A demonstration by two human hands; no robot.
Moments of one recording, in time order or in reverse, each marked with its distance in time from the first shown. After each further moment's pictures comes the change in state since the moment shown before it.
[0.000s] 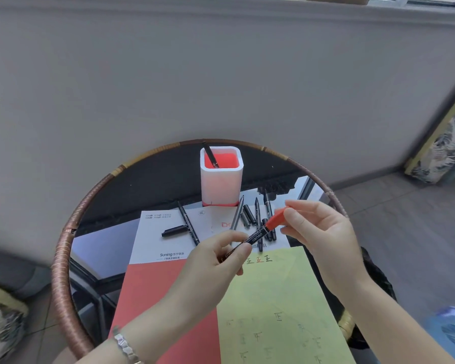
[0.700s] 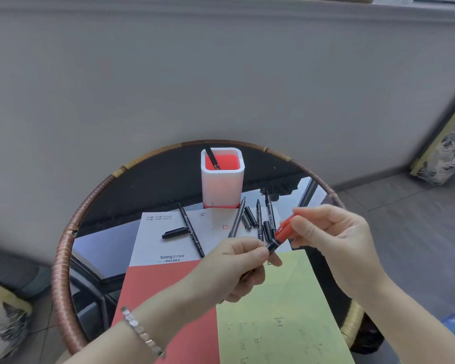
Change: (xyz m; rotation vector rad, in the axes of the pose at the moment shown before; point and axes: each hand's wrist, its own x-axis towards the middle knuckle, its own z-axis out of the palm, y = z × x) left_hand 0.014 0.018 0.004 -0.248 -0.428 -0.193; right_hand 0.000 -0.011 -0.013 0.054 -0.139 -0.082
